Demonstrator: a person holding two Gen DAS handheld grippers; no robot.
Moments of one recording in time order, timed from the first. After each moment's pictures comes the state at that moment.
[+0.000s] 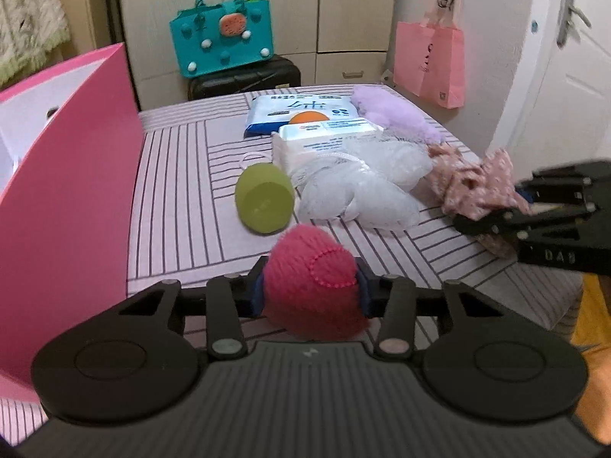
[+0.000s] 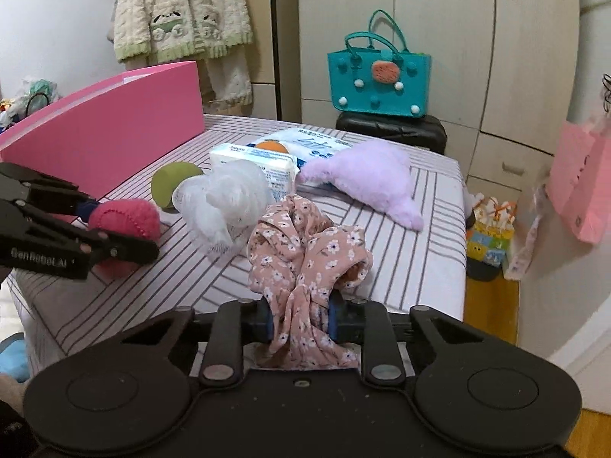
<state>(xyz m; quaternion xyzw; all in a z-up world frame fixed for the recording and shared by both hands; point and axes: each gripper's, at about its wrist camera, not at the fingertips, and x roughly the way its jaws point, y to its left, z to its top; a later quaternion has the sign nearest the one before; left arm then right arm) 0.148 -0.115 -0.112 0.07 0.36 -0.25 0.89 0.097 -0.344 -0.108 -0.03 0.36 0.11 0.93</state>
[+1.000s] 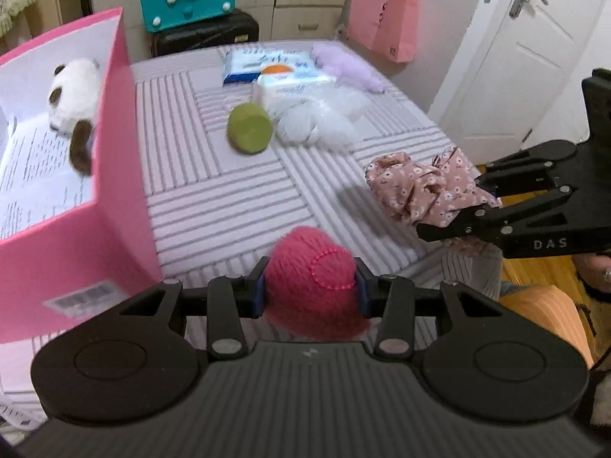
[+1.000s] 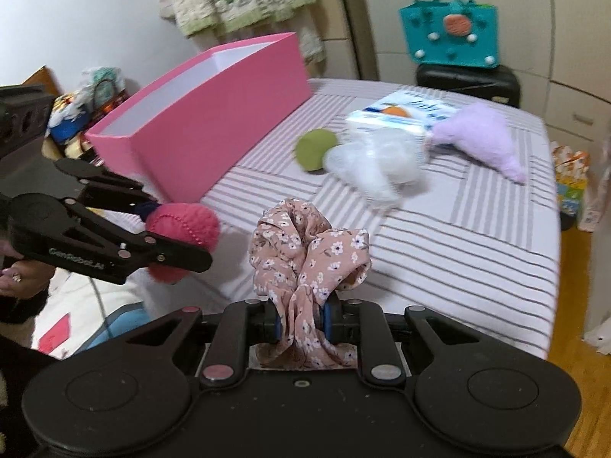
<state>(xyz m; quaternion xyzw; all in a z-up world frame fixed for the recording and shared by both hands) 0.106 -0.061 -0.077 0.08 0.45 -0.33 0.83 0.059 -0.292 -0.073 0.03 0.44 0.23 0.87</state>
